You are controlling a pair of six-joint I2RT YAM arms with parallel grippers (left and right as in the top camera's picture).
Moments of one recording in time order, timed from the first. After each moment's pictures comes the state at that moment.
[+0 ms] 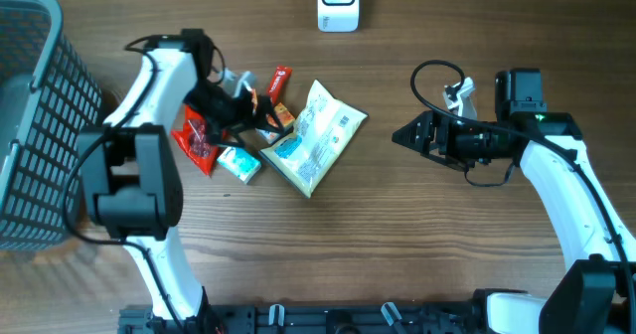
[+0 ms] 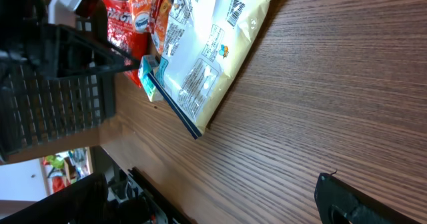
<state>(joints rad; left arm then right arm) -0.06 2.09 1.57 -1.26 0.61 0.06 -0.03 1.47 1.00 -0.82 -0.83 0.18</state>
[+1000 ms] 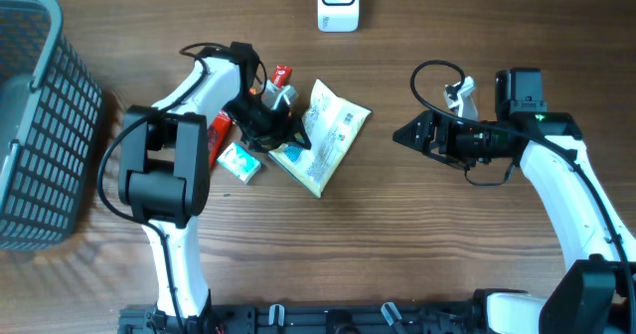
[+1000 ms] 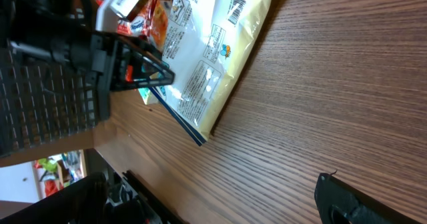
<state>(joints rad) -0.20 2.19 1.52 -1.11 0.67 0.06 -0.03 1.47 1.00 -0.80 -0.81 0.18</state>
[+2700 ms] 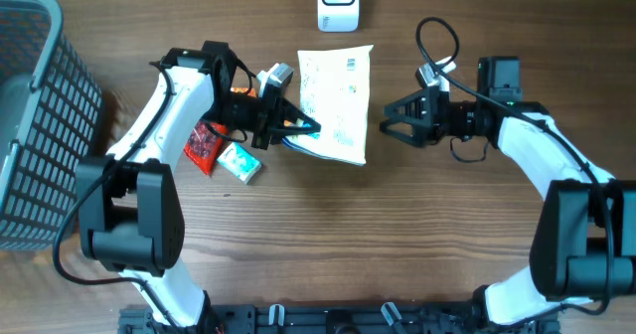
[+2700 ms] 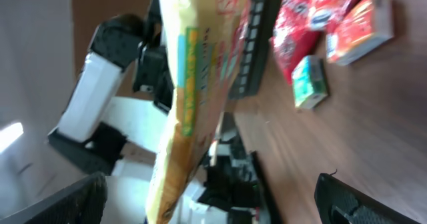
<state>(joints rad) -0.16 1.90 1.43 -1.30 1.33 0.02 0.00 1.74 1.00 -0.38 -1.53 0.30</state>
